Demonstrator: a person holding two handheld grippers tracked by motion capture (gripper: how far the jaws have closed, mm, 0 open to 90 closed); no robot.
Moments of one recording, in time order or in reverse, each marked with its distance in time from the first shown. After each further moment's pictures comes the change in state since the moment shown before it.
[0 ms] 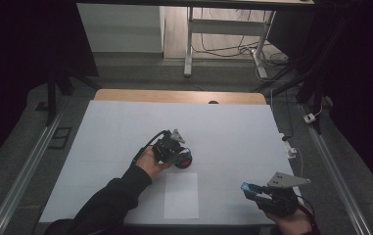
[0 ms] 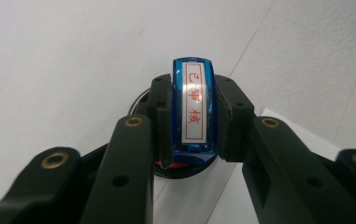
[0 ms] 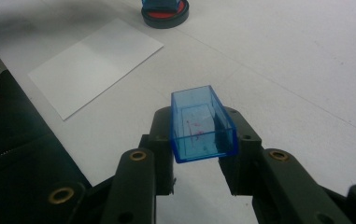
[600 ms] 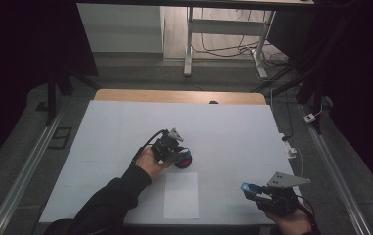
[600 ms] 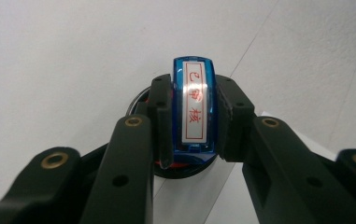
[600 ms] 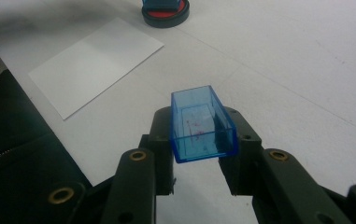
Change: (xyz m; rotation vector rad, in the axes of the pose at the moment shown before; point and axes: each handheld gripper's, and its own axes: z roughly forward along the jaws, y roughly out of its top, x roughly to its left) left arm 0.012 -0.005 0.001 -0.026 -0.065 -0.081; right arm 0.000 0.000 0.000 0.004 0.001 0.001
